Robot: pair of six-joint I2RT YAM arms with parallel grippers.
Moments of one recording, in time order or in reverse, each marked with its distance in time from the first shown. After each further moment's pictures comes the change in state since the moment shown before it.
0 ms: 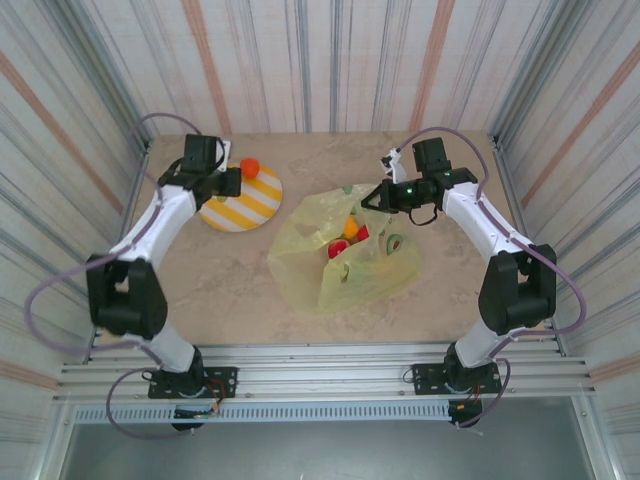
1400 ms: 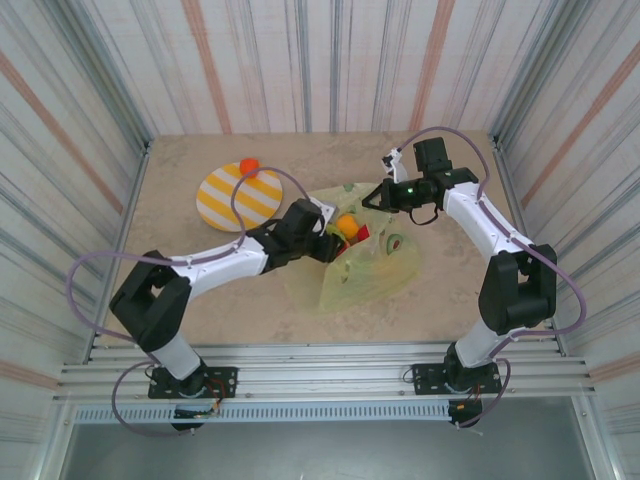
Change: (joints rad) left arm -0.600 0.082 -0.267 0.375 0.055 -0.258; right arm -0.005 0.000 0.000 0.003 0.000 0.000
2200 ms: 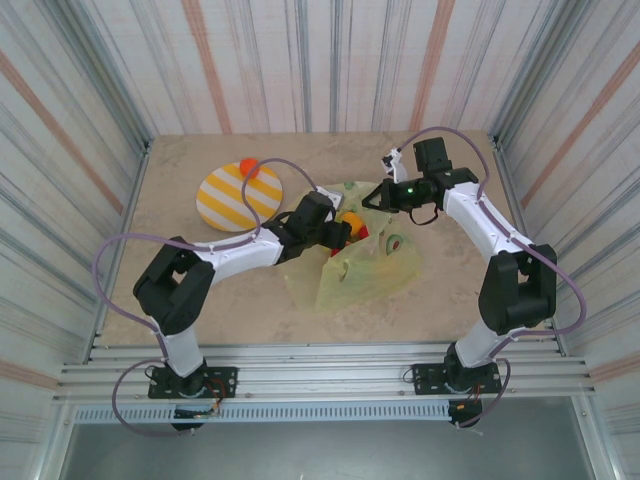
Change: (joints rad) left arm 0.001 0.137 0.101 0.075 -0.130 0.014; right arm 0.001 0.000 0.000 0.000 0.000 0.000
